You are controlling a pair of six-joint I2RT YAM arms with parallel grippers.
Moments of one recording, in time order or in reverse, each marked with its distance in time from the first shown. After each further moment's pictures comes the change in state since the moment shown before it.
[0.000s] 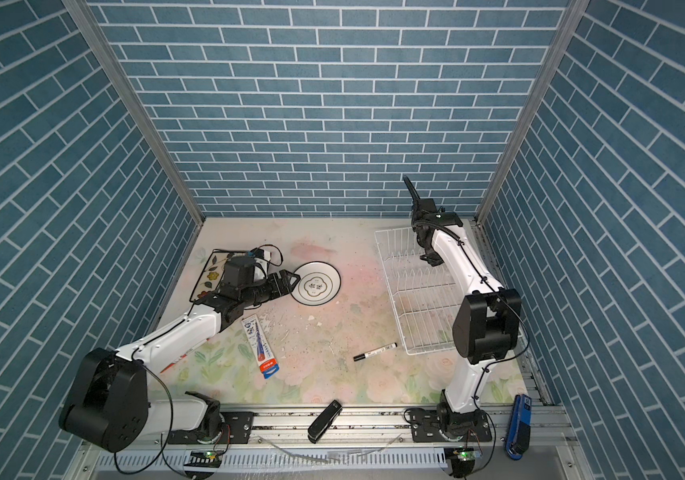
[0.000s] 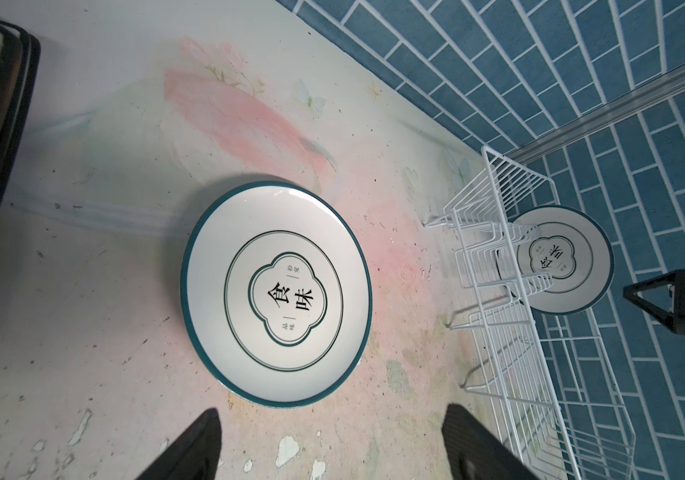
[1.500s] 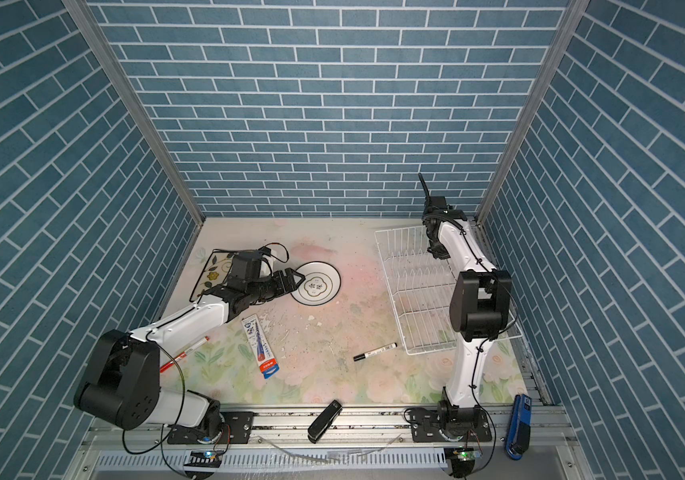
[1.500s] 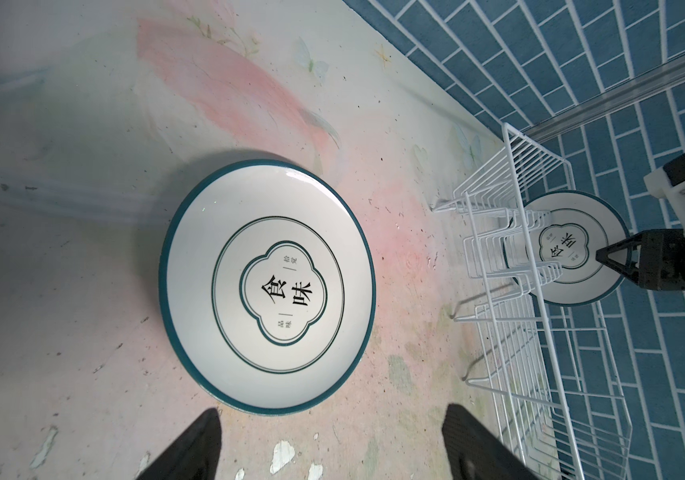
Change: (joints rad) left arm 0.000 0.107 0.070 -0.022 0.043 -0.005; right arm -0.101 0.179 0.084 0.122 -0.108 -0.115
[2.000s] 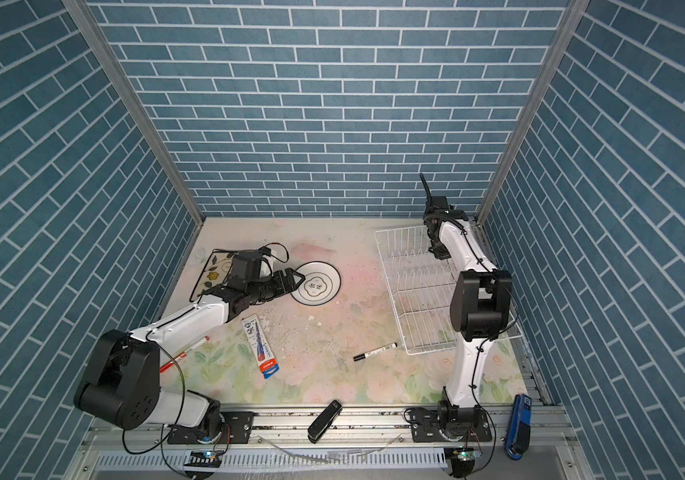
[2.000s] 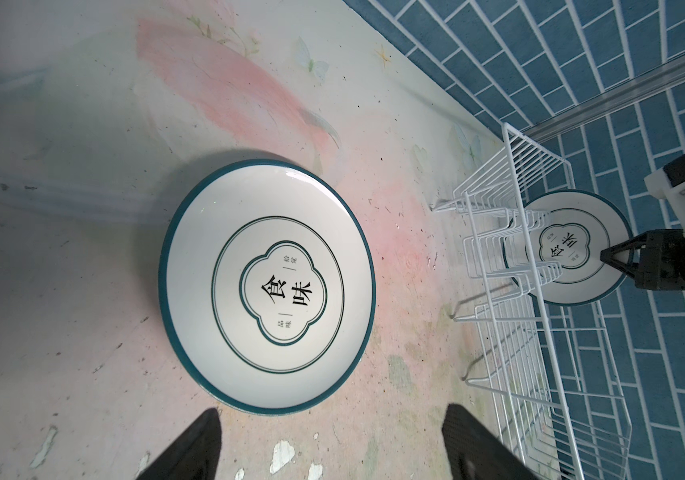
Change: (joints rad) left arm 0.000 0.000 0.000 0.000 0.000 -0.001; right arm -0.001 0.000 0.000 0.006 0.022 0.000
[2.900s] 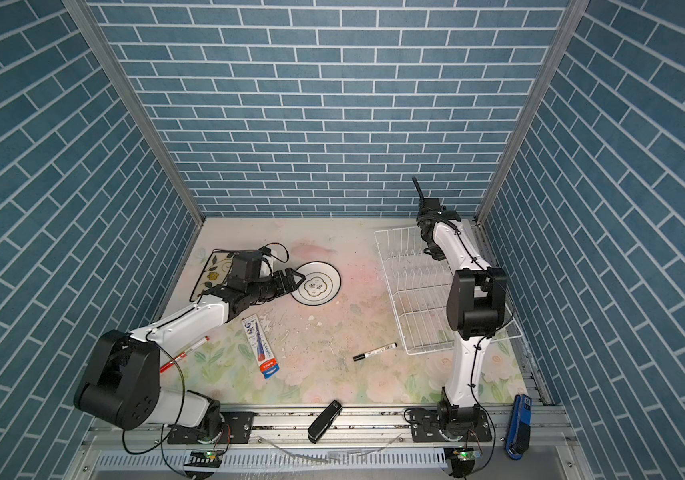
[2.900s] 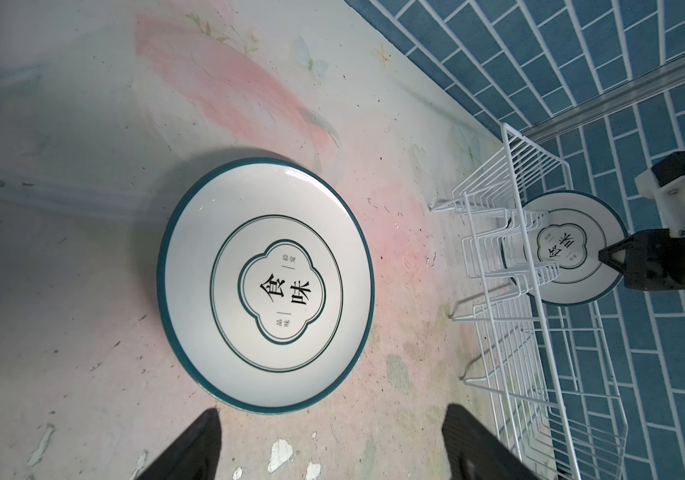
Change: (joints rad) left arm 0.000 -0.001 0.000 -0.001 0.003 -0.006; right arm 0.039 0.019 0.000 -0.002 0.097 -0.003
